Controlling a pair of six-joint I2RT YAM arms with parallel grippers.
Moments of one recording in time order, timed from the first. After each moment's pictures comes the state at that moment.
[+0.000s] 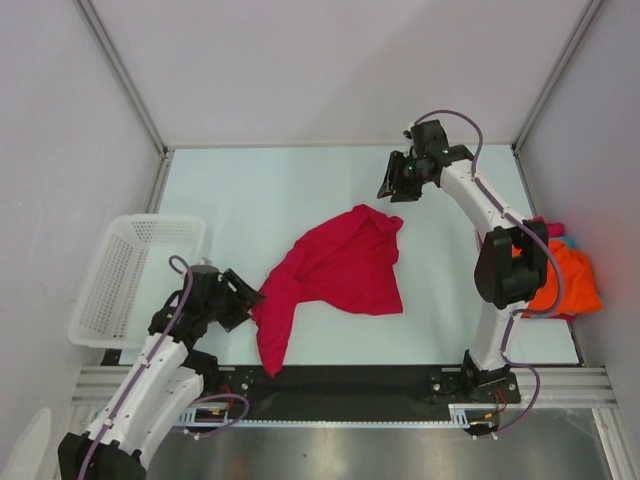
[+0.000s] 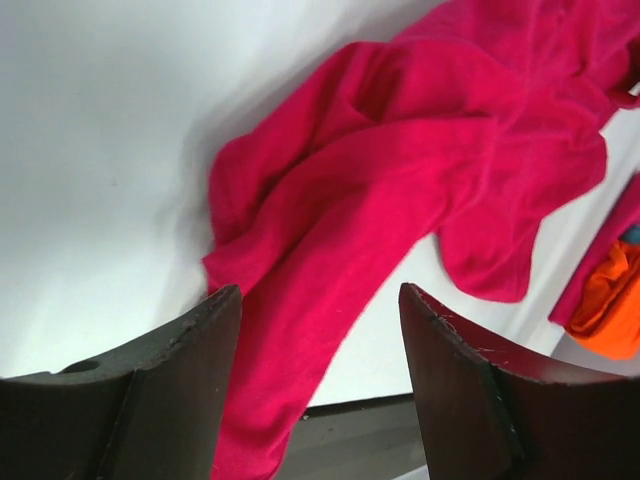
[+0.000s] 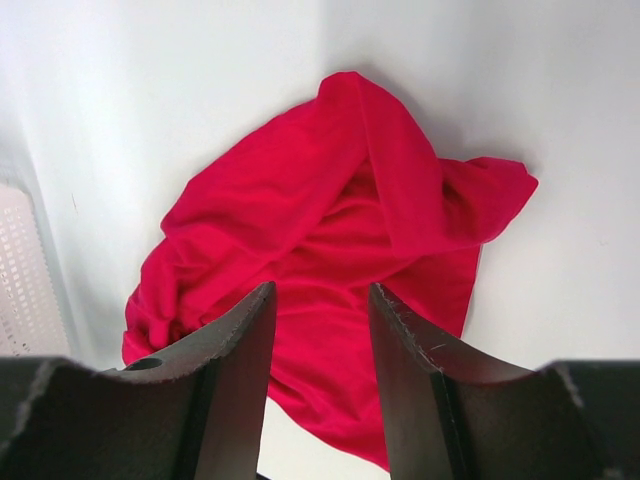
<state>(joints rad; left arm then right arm) -0.25 0.63 0.40 -0.65 0.16 -0.99 0.27 1.90 1.73 -0.75 -0.27 0.44</state>
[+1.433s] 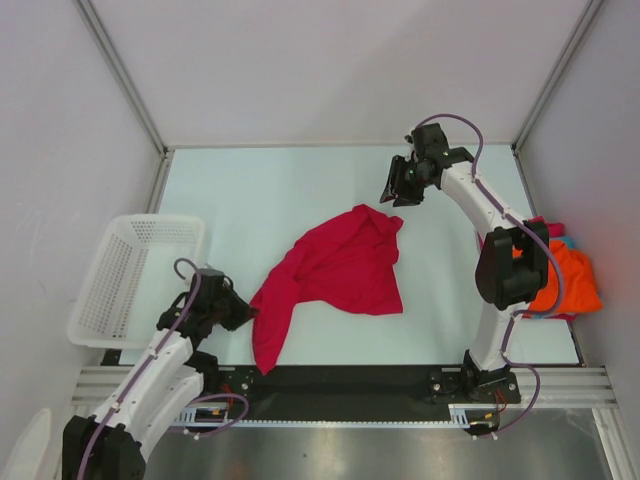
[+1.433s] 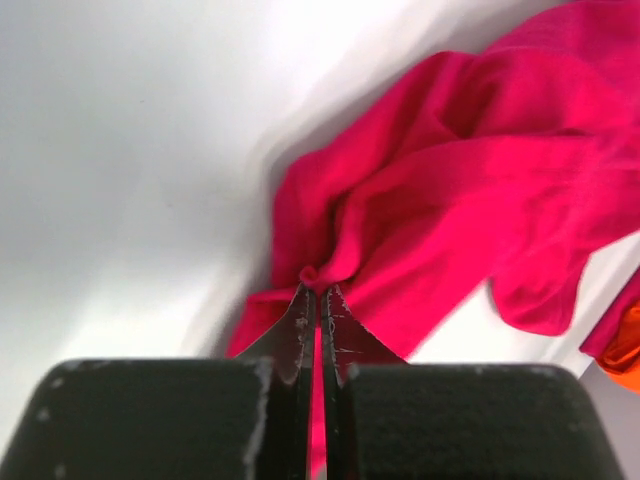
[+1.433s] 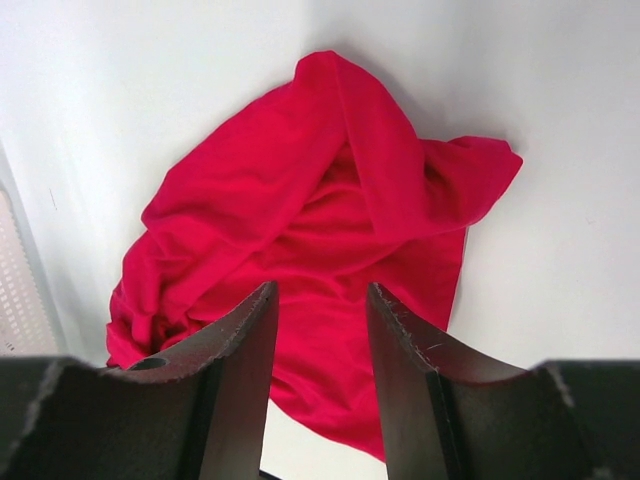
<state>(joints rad) -0.25 0.69 0.29 -0.55 0.11 -1.02 0.27 1.90 1.70 -0.77 -0.25 0.44</state>
